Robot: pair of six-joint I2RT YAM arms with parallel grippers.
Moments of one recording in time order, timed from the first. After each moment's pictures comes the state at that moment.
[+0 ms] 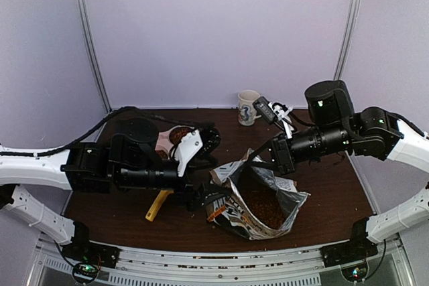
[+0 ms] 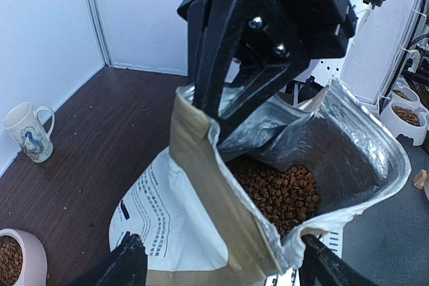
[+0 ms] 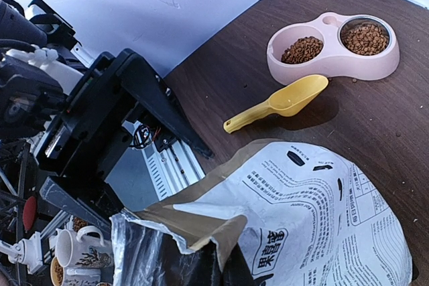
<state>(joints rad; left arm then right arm) -1.34 1.24 1.07 -0.17 -0.03 -0.03 1.07 1.16 1.26 -0.62 -0.24 0.42</state>
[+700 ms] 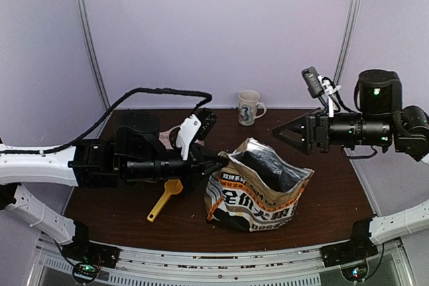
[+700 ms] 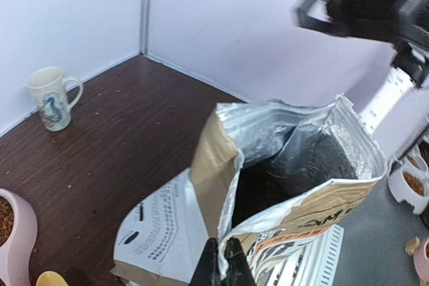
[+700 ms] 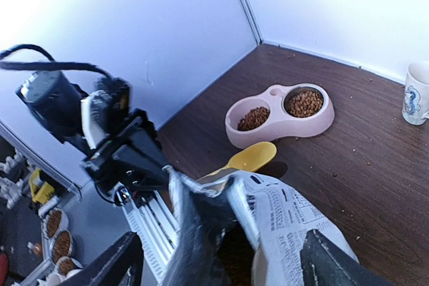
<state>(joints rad) -1.28 1.27 1.08 -0.09 -0.08 -0.23 1.05 0.96 1.29 -0.66 -0.01 0.42</state>
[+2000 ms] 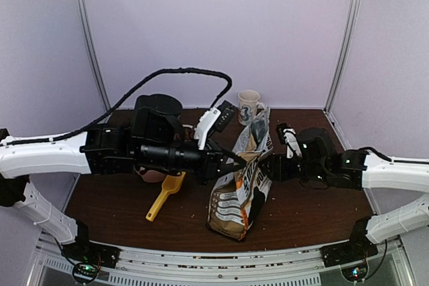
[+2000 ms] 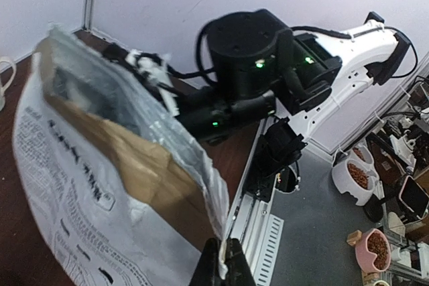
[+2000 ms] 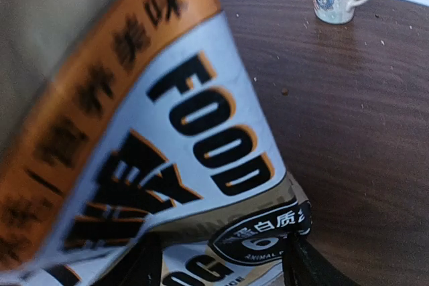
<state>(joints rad) -1.27 1.39 1.27 -0.22 0.13 -0.38 0.89 1.11 0.69 -0.16 0.16 0.53</state>
